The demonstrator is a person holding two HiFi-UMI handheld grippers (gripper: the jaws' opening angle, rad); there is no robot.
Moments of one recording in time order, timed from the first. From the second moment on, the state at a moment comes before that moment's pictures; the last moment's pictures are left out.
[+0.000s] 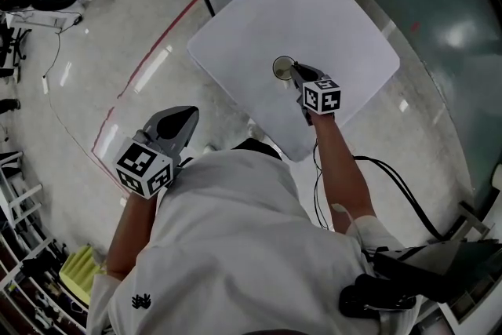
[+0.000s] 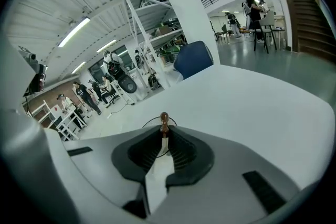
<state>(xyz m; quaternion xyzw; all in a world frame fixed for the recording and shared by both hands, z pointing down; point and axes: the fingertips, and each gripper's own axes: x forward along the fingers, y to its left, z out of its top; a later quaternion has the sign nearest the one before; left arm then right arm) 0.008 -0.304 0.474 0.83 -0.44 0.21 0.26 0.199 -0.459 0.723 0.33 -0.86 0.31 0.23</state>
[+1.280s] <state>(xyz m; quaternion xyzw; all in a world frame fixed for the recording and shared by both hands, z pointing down) -0.048 -0.246 0.463 0.85 -0.42 0.18 0.25 0.219 -0.417 0.701 0.44 -0.81 0.31 0.23</state>
